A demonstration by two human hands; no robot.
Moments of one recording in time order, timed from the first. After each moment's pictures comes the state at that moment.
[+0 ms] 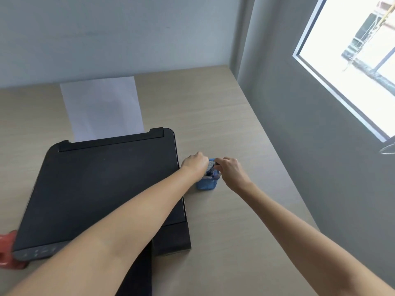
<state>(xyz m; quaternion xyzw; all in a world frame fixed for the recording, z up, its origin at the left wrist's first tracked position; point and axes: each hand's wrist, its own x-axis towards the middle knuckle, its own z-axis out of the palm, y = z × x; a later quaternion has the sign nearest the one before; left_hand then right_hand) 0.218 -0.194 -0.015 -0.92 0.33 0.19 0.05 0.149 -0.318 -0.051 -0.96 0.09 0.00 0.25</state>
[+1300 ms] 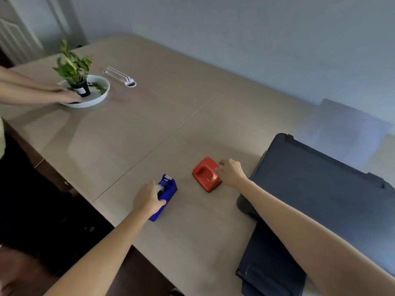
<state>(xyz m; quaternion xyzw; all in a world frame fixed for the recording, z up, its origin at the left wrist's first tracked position) 0.009 0.441 -0.049 -0.91 -0.33 0.12 -0.22 0.174 0.238 0.002 -0.94 -0.17 0.18 0.24</state>
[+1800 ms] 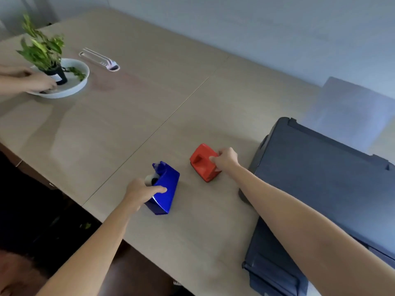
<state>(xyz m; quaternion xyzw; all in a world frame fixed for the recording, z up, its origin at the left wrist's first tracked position) 0.020 0.475 -0.054 -0.74 -0.41 0.11 -0.52 0.197 0.271 -0.032 -0.90 0.03 0.21 0.39</state>
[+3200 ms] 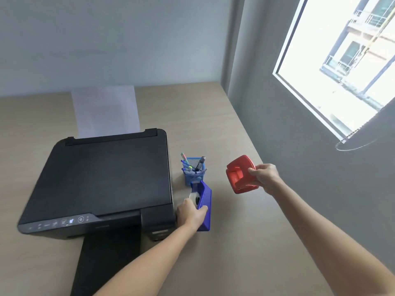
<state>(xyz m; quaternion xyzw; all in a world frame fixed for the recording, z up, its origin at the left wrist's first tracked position) 0.044 -0.170 -0.044 -0.92 -0.06 0.20 -0.34 0.055 -0.423 -0.016 -0.68 0.44 -0.02 0.59</state>
